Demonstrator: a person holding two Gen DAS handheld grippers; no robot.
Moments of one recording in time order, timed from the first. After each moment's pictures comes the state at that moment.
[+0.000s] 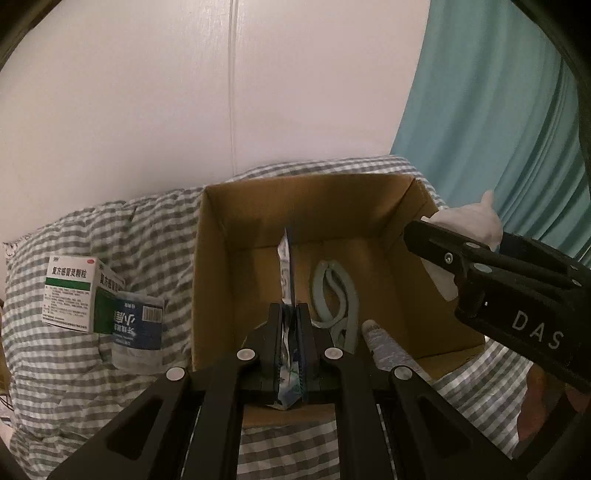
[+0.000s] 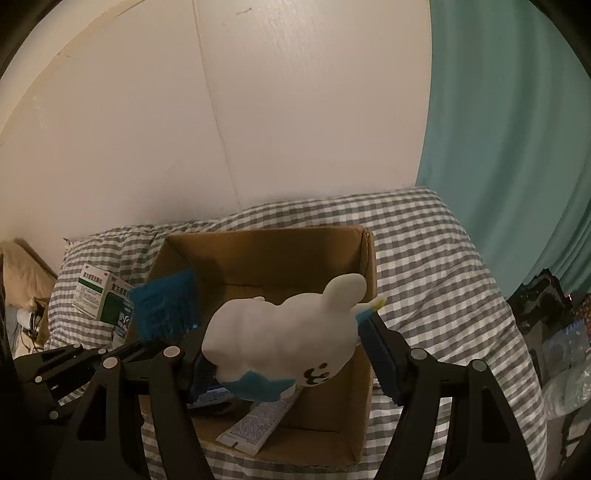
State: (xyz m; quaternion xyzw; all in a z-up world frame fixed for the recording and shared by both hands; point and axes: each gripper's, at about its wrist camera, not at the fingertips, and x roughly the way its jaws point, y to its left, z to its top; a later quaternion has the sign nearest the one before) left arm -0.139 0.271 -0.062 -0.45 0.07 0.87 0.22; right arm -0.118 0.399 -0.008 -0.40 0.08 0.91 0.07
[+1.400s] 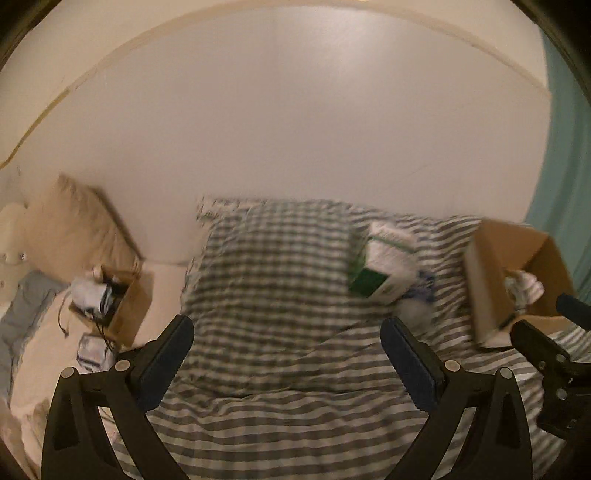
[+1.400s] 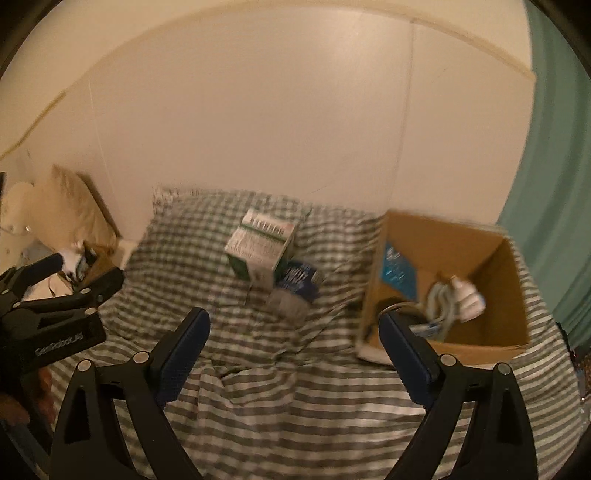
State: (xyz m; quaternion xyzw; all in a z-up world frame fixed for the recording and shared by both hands) left arm -0.076 -0.030 -0.045 -0.35 0.02 0.93 -0.01; right arm -0.062 0.139 -0.005 -0.37 -0.01 0.93 -0.01
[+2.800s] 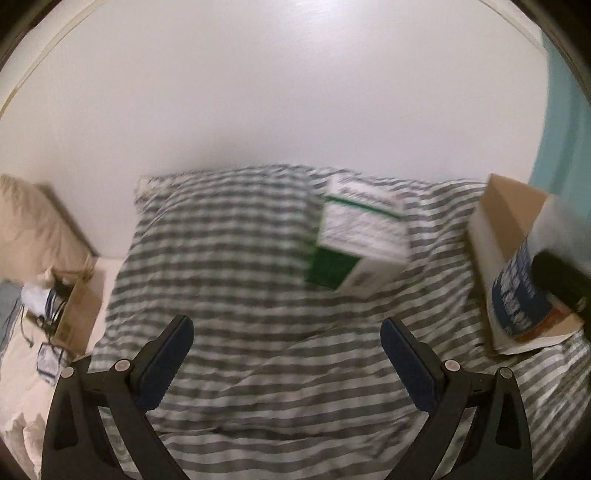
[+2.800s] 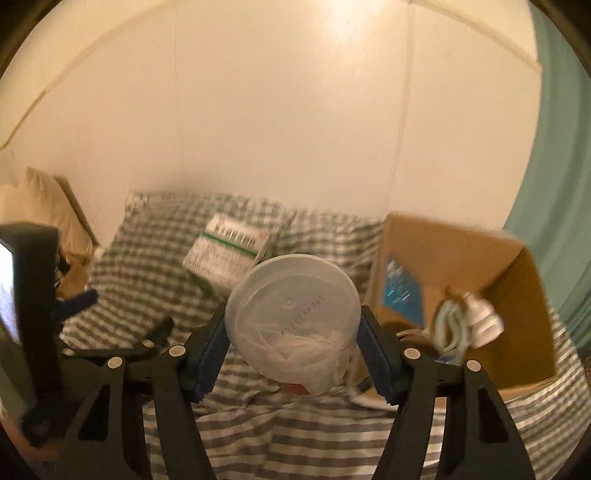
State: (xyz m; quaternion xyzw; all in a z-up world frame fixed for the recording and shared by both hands) left arm -0.146 0.038 -0.109 -0.38 0.05 0.92 0.04; right arm -0.100 0.155 -0.028 -0.33 -0.01 0.94 0.01
